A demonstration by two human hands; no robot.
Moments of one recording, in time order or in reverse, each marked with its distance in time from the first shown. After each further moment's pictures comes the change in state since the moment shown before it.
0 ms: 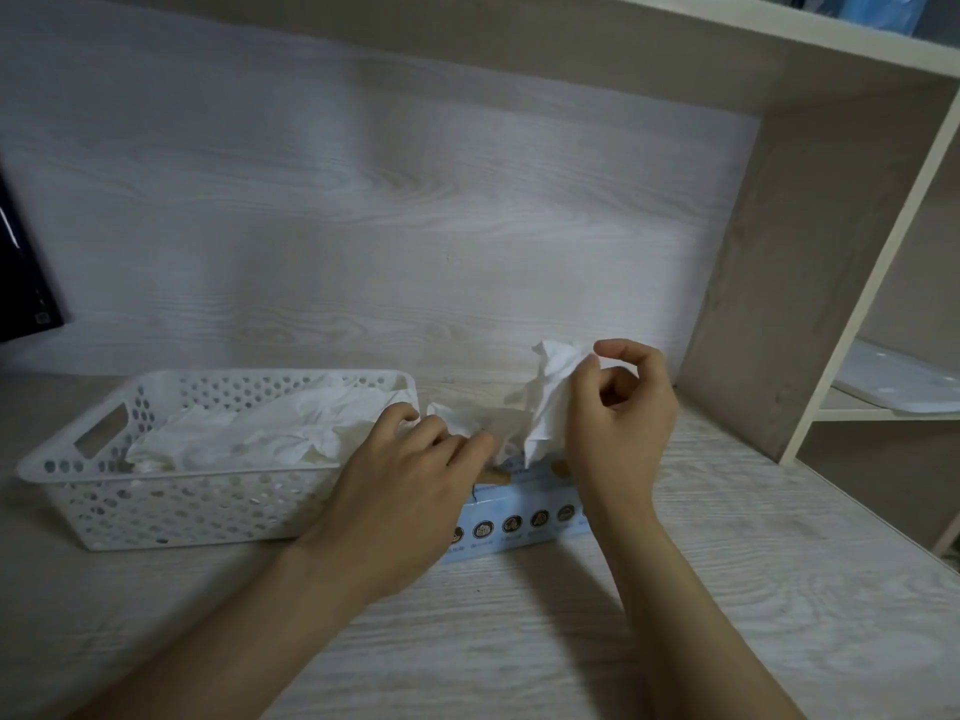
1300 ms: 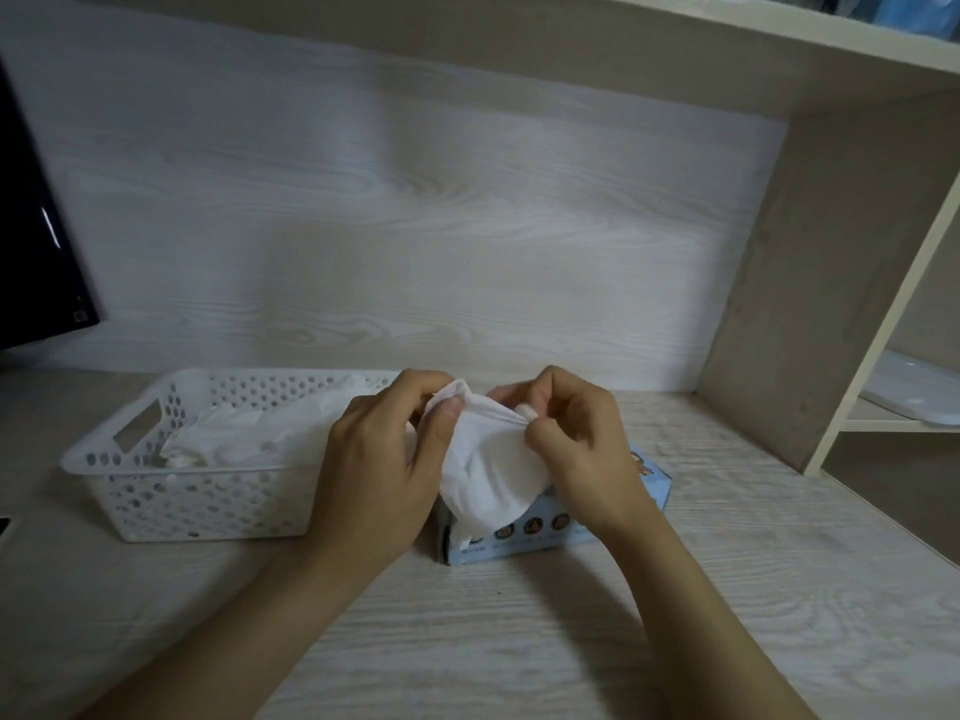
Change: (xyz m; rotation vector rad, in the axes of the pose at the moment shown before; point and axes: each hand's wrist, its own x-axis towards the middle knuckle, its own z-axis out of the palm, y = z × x) left_hand -0.006 -0.009 -0.014 -0.582 0.561 -0.471; right_hand -0.012 -0.009 0.002 0.092 -0.745 0.018
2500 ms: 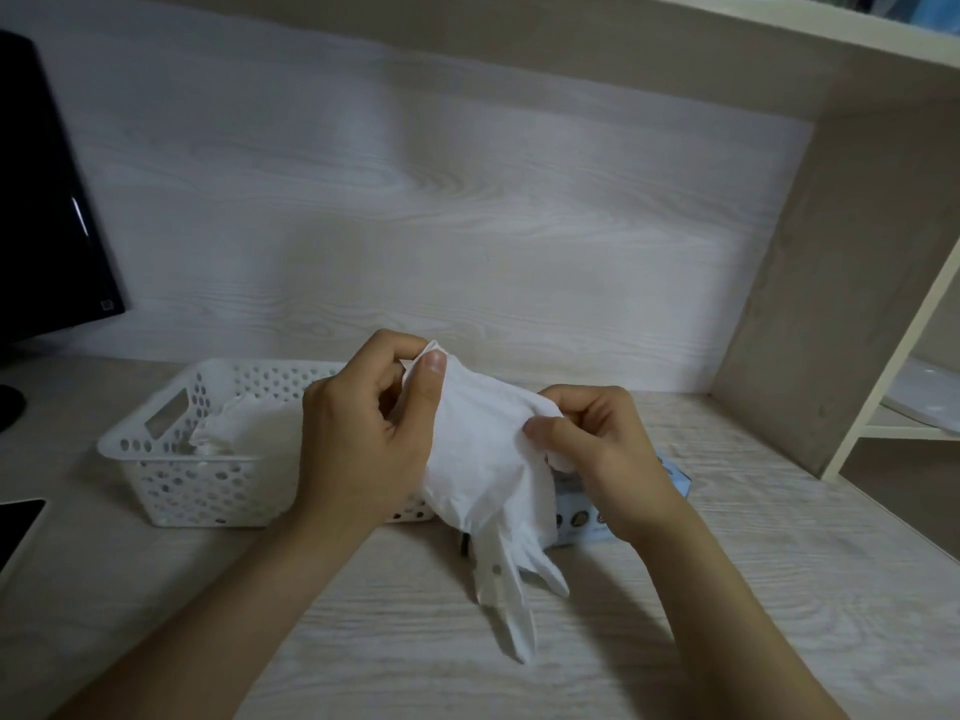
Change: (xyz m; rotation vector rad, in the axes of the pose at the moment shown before) left_hand 0.019 -0.004 -0.024 -0.086 0.141 -0.058; right_hand -0.002 -0.009 -0.001 0.175 -0.109 0.179
